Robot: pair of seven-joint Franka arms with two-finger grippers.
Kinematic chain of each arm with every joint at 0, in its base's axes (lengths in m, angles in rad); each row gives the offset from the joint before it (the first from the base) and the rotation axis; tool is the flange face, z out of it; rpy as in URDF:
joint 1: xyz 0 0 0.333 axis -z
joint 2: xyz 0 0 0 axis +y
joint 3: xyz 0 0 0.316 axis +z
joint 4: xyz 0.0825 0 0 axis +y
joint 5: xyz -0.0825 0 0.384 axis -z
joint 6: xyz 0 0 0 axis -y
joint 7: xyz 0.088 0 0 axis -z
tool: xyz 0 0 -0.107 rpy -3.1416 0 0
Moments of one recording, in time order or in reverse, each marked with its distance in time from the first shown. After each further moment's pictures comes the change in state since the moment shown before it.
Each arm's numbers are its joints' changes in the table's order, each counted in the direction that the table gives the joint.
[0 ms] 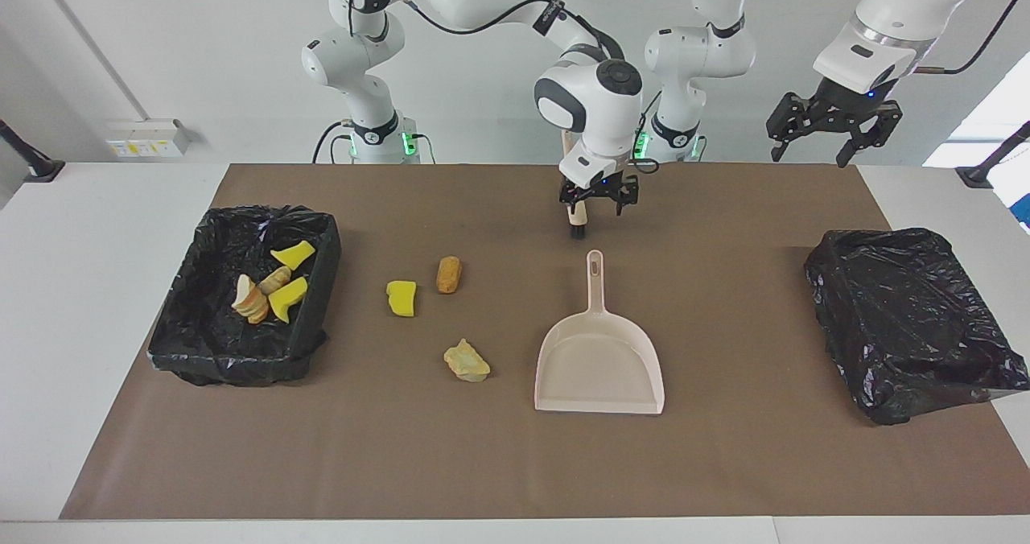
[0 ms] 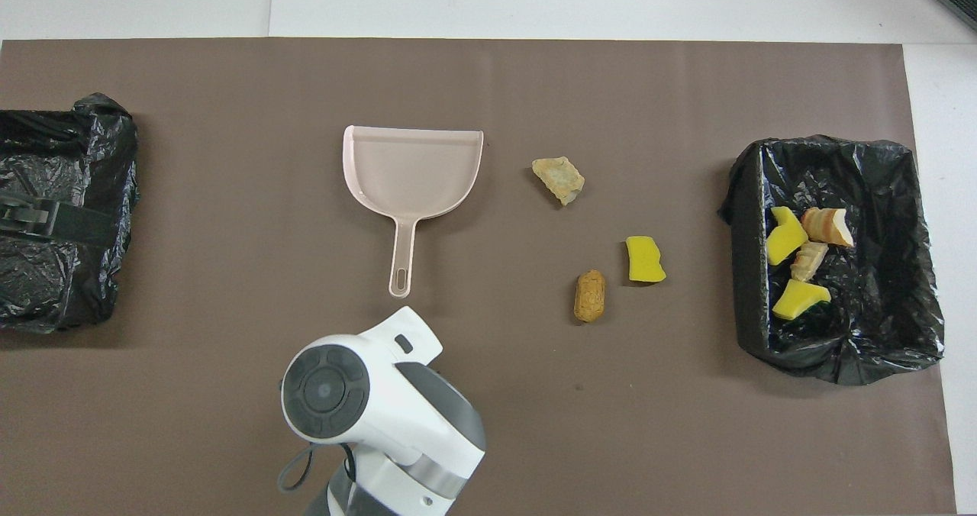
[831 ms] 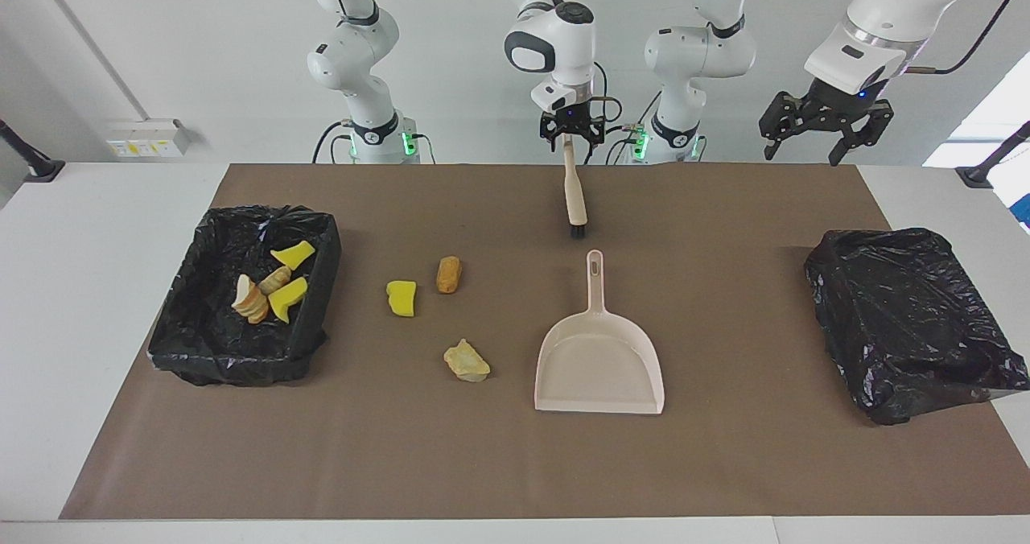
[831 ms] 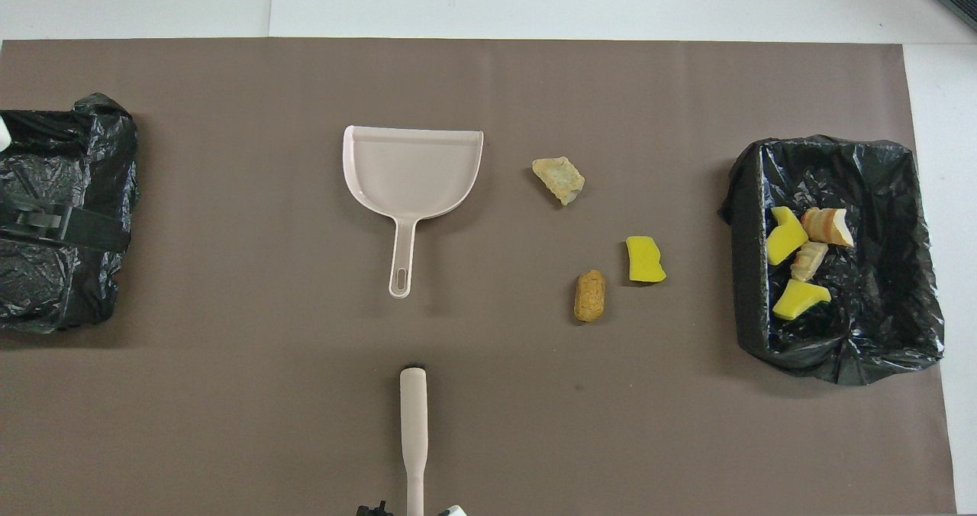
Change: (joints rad) left arm 0.009 0.000 -0.008 0.001 0.001 -0.015 -0.016; right arm -0.229 -0.340 -0.002 0.587 0.001 0.335 0.411
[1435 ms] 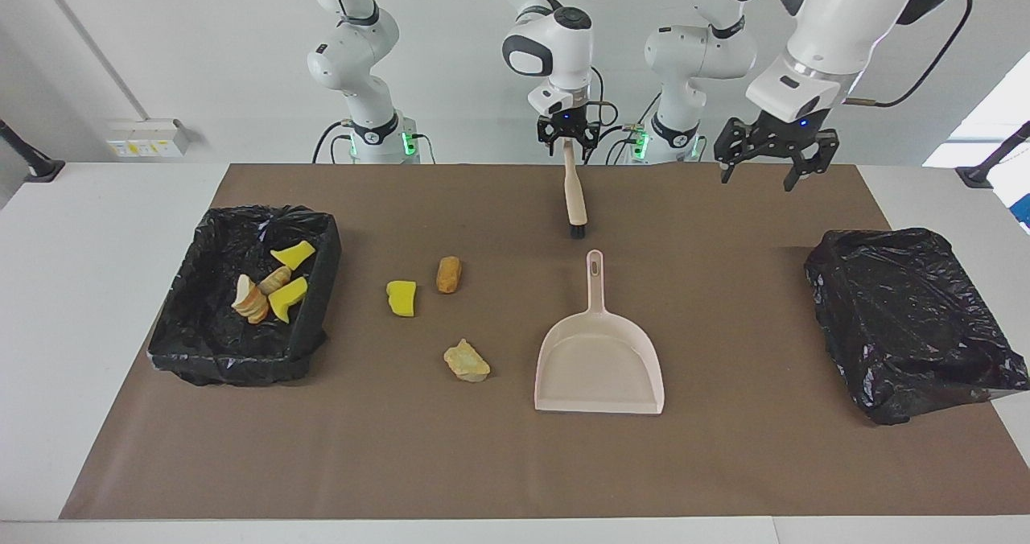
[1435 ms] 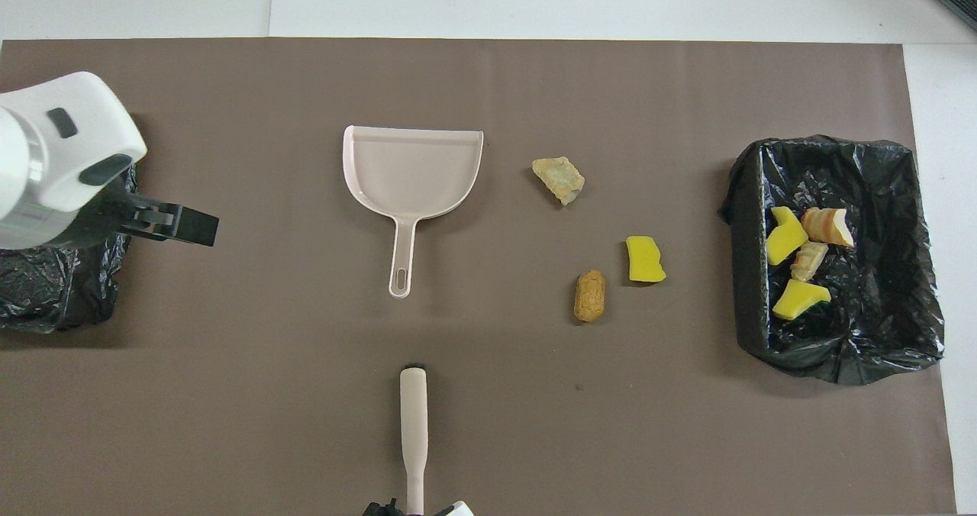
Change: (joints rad) left arm 0.088 0.010 -0.049 0.140 0.008 0.190 -0.108; right arm 0.001 0.012 -0.003 0.011 0.001 -0.001 -0.009
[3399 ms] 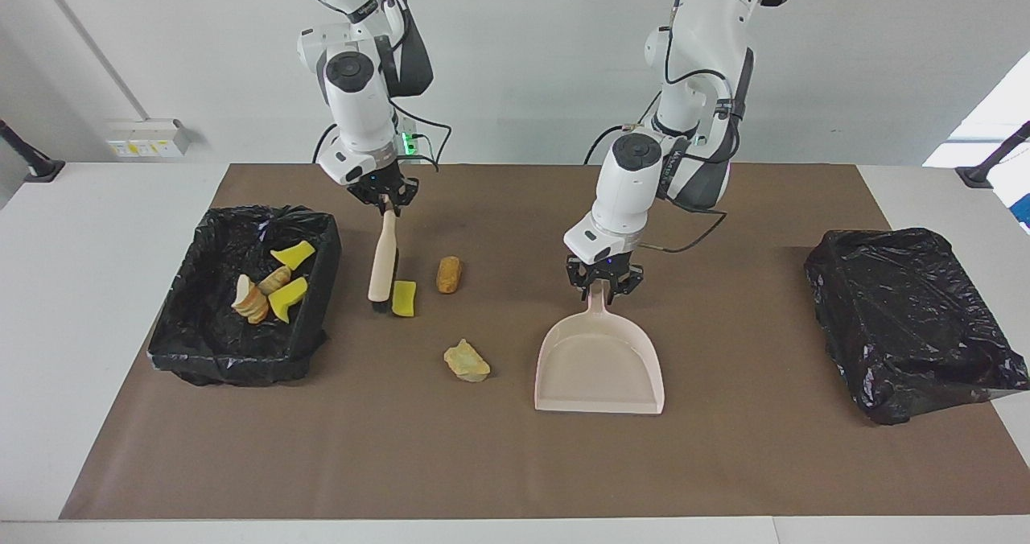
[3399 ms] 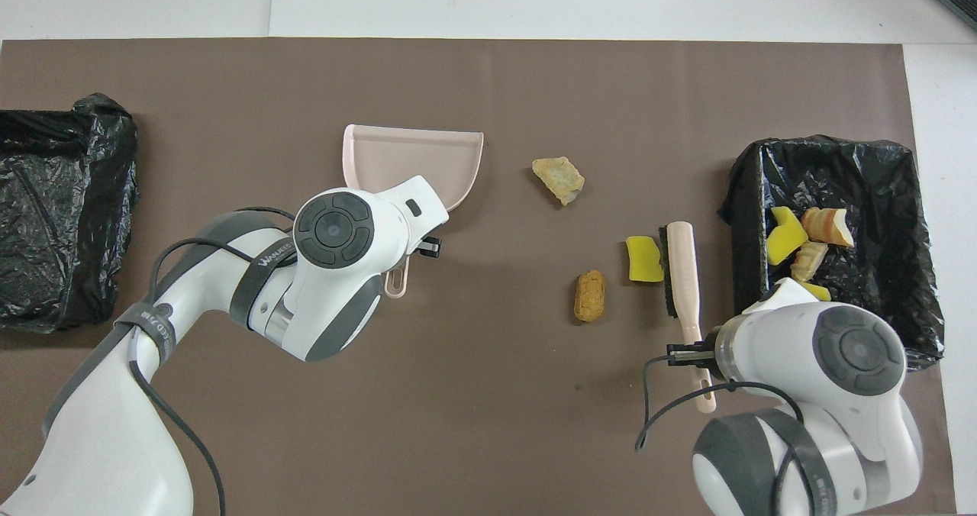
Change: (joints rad) left arm 0.028 0.317 -0.250 0.312 -0.167 0.720 -0.345; right arm 0.946 -0.314 -0.025 0.182 -0.001 -0.266 -1.241
